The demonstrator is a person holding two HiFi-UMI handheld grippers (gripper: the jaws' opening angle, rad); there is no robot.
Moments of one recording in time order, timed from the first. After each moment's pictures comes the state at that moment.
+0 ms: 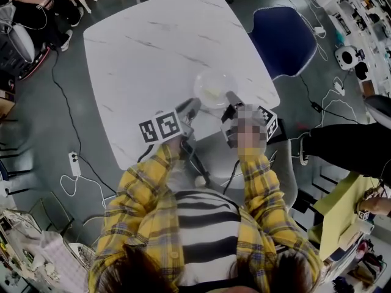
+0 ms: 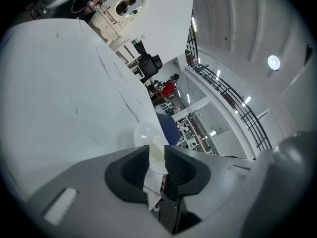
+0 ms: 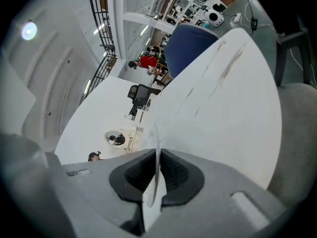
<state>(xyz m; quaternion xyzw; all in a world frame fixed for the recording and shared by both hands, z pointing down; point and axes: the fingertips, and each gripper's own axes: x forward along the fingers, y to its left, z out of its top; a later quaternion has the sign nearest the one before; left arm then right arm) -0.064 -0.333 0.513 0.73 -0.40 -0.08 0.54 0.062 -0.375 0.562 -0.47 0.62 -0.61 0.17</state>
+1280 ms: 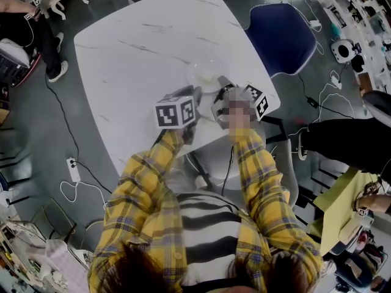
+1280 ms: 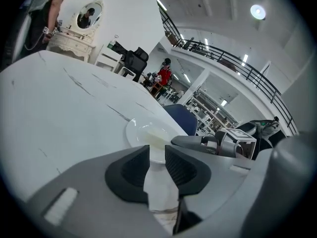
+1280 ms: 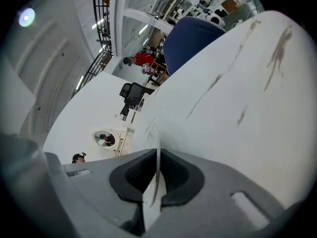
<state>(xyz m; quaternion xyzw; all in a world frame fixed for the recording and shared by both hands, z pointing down) -0.054 -0.401 0.547 0.78 -0.44 0.08 0.43 0.042 -0.452 0.587 -0.51 0.59 -0.61 0.14</state>
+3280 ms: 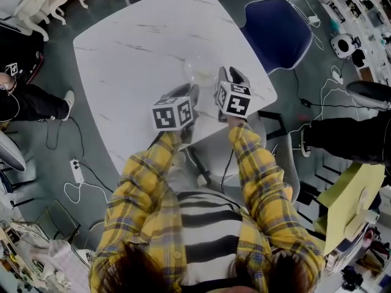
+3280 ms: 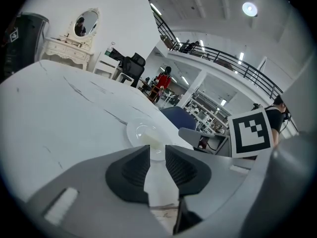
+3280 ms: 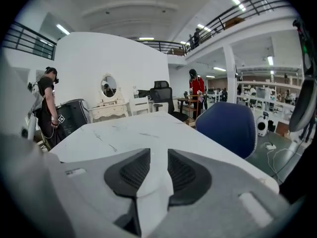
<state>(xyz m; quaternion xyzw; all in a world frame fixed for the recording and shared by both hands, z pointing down) -0.054 -0.391 0.533 0.79 -0.47 0.08 0.39 0.058 -0.457 0.531 -0.62 0.74 -0.20 -0.17</state>
